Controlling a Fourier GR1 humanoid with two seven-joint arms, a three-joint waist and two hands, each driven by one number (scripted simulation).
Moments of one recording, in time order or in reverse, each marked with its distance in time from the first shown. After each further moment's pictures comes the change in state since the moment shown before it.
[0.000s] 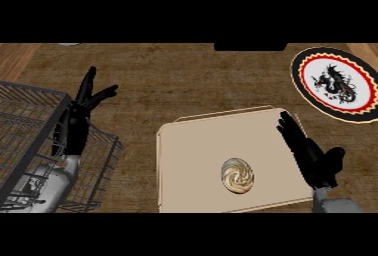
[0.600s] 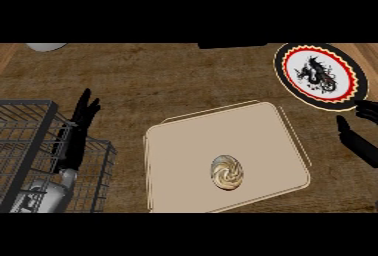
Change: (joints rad) left arm 0.096 0.032 -0.035 0.068 0.113 0.062 -0.007; right arm 0.009 -0.133 -0.279 -0.191 0.182 -0.392 -0.008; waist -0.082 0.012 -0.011
